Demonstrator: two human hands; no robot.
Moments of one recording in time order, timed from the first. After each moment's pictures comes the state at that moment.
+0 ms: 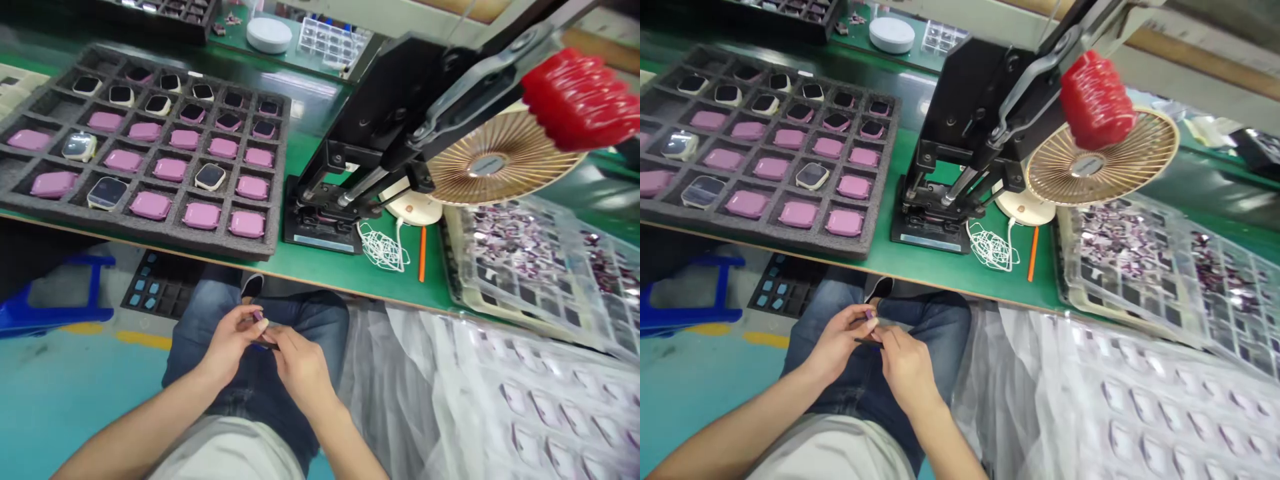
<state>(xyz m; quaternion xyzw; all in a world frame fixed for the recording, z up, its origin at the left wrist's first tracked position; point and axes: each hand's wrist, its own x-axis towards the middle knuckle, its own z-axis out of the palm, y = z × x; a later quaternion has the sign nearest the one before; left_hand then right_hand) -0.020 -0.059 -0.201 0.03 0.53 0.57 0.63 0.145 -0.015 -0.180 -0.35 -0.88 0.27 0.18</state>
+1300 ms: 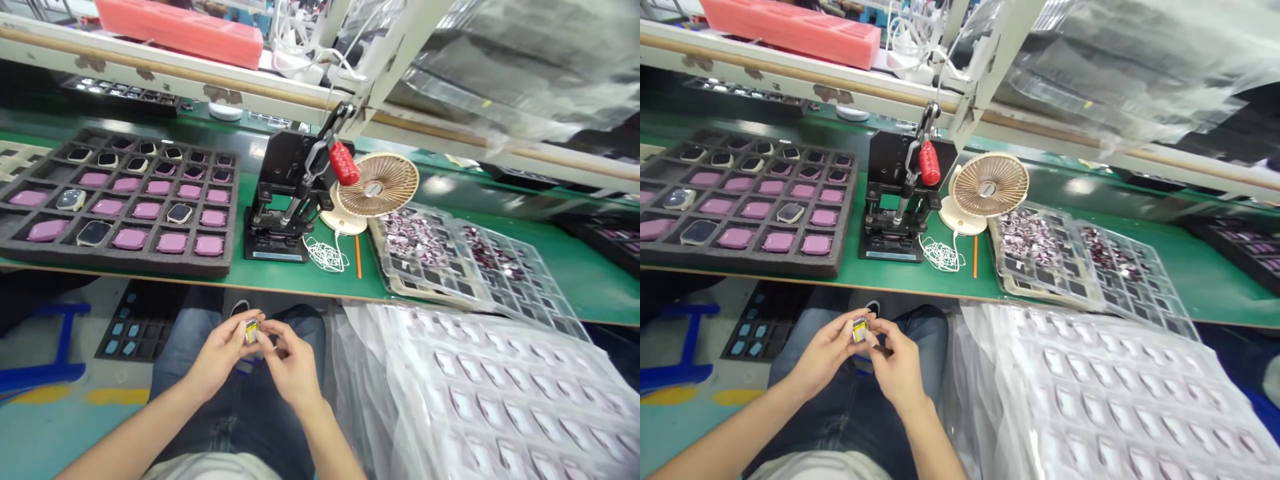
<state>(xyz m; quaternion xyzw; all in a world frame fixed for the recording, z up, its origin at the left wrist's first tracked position) -0.012 -0.048 -0.159 0.20 0.39 0.58 0.68 0.153 -0.011 -0.152 -0.49 -0.68 0.44 0.33</state>
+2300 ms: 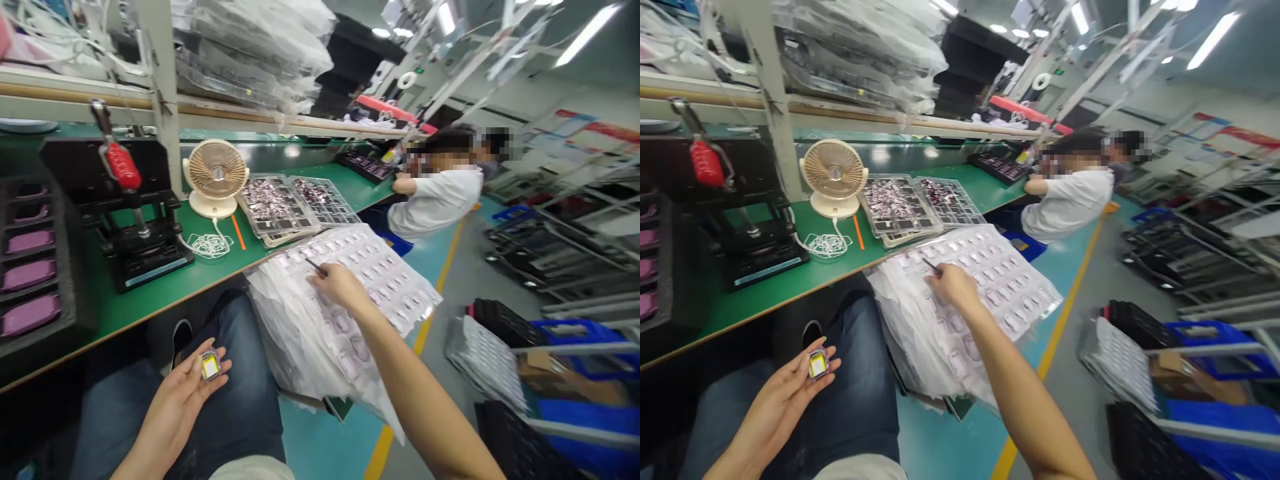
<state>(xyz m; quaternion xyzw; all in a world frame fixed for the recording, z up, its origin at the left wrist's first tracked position) 0.041 -0.048 -0.157 0.11 0.38 0.39 0.83 0.418 0.044 -0.053 -0.85 -0.52 0.07 0.01</state>
